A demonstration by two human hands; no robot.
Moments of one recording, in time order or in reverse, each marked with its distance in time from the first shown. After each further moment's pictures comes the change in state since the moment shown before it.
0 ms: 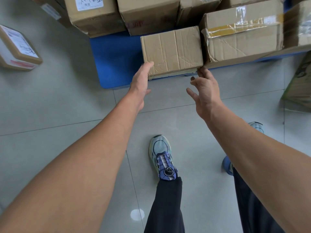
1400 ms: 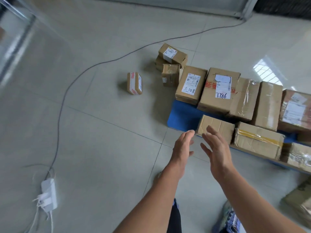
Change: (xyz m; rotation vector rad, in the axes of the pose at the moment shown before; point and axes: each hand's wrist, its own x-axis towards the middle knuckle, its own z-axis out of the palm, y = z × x) left_hand -0.287 0.092 -0.046 -0.398 0.149 0.072; right_hand -0.254 -0.132 0.071 -0.333 -0.465 -0.144
